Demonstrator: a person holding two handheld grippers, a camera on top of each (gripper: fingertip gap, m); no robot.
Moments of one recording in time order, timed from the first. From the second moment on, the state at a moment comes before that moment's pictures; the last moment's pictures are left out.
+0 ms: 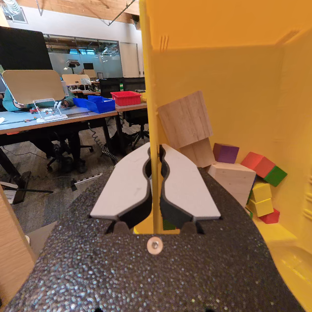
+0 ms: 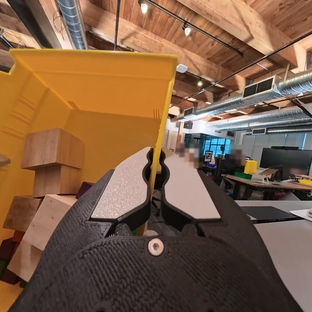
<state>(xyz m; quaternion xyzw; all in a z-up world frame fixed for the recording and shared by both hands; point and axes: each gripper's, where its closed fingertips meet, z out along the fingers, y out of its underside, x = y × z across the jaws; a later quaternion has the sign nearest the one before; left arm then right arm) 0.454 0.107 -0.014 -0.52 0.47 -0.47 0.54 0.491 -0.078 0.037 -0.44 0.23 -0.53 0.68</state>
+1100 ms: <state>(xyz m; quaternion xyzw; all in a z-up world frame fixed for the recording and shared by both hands) 0.439 0.107 0.004 -0.50 0.41 -0.50 0.57 0.482 -0.081 0.040 -0.43 0.29 -0.49 0.70</state>
